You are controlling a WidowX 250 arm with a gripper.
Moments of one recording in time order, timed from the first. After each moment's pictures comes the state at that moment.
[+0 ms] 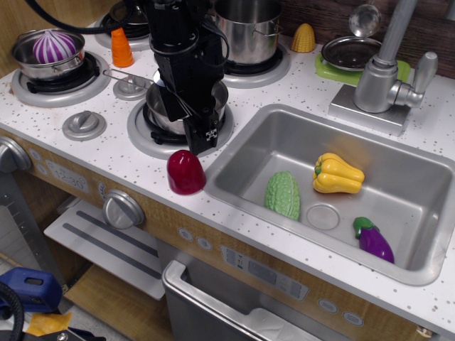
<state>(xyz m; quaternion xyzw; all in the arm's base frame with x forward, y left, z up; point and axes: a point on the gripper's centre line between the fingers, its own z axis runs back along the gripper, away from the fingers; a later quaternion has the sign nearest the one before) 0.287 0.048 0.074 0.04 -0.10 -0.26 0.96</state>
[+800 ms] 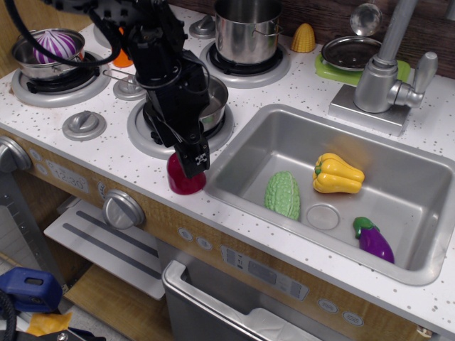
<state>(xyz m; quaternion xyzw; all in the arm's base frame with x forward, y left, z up) 0.282 0.059 0.038 0.00 -0.12 -0.26 0.96</state>
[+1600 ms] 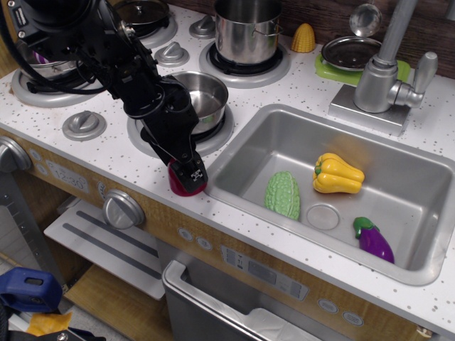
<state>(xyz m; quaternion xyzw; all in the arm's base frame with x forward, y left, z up) 0.279 0.061 0.014 -0.05 -0.16 -0.23 0.96</state>
